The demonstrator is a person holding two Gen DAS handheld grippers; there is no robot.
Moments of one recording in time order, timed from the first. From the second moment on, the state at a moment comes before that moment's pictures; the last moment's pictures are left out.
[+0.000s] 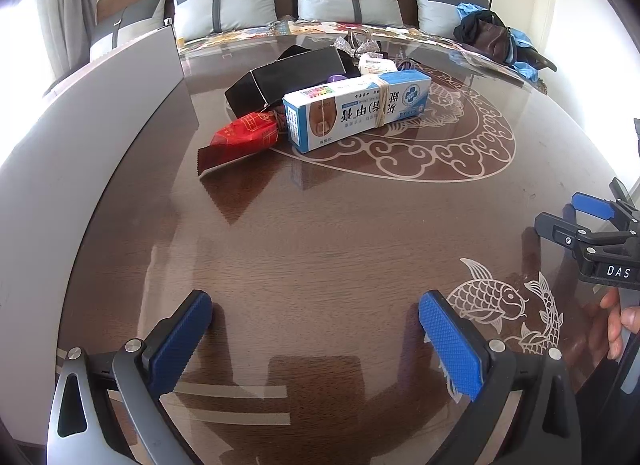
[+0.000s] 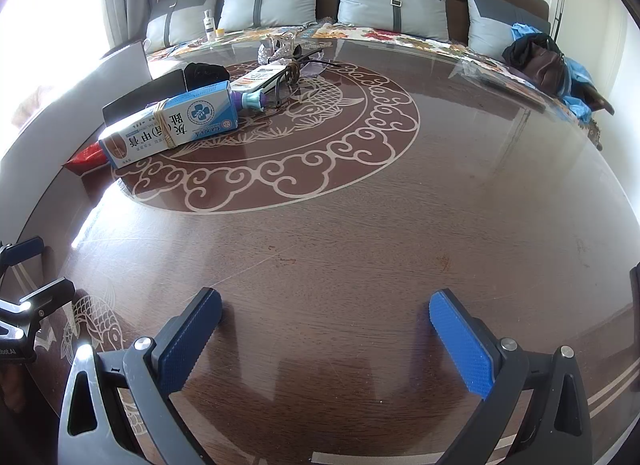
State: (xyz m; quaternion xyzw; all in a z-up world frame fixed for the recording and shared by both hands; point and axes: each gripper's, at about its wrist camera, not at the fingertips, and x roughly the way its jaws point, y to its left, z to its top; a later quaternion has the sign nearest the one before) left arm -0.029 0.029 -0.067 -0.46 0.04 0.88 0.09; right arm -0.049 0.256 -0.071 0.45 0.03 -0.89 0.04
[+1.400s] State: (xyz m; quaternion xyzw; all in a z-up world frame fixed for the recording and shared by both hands) left arm -0.038 -0.015 -0.060 -0.51 -0.02 0.86 0.07; right arm -0.050 0.256 -0.071 0.45 0.03 -0.89 0.04
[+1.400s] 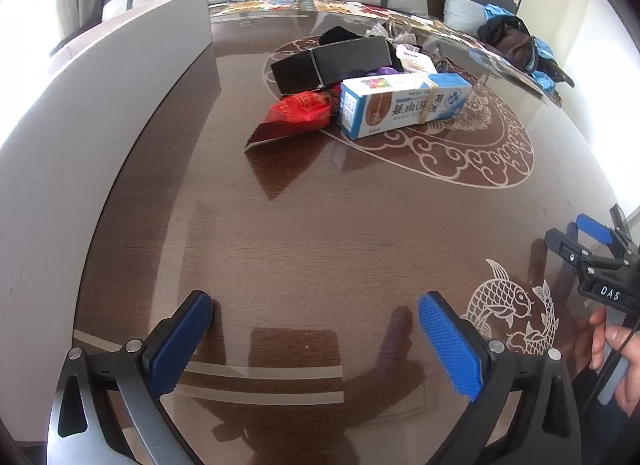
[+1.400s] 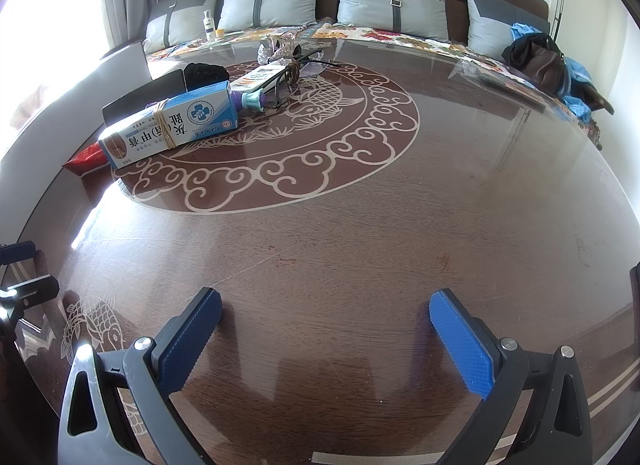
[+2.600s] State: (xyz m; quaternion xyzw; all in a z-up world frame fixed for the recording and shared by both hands) left arm -0.161 0.052 -0.049 -0.48 0.10 0.87 0.09; right arm -0.049 0.255 -0.071 0.45 0.03 -0.89 0.04
